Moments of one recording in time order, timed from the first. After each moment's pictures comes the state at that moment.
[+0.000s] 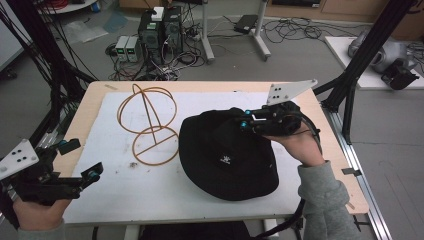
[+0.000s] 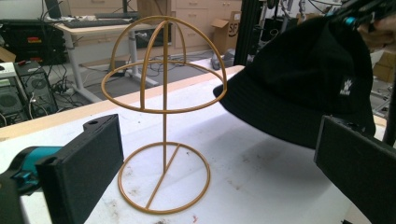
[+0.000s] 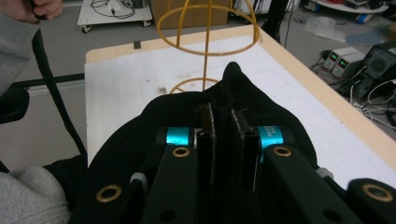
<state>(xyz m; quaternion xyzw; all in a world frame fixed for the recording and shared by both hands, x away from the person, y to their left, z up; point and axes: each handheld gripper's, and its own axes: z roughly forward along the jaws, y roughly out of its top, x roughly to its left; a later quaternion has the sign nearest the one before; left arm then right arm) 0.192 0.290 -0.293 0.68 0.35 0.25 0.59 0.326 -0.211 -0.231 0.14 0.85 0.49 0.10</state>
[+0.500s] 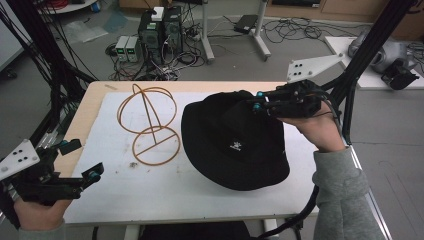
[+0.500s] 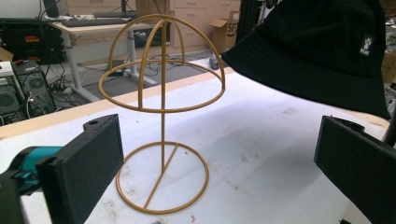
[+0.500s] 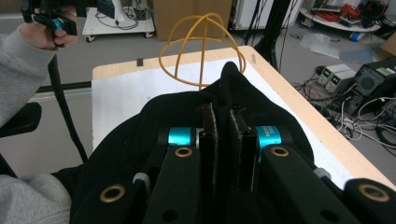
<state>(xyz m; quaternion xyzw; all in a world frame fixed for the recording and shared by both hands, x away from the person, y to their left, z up) 0.192 0.289 -0.294 0.69 0.35 0.25 0.59 0.330 -0.230 -0.180 0.12 0.85 0.51 0.11</state>
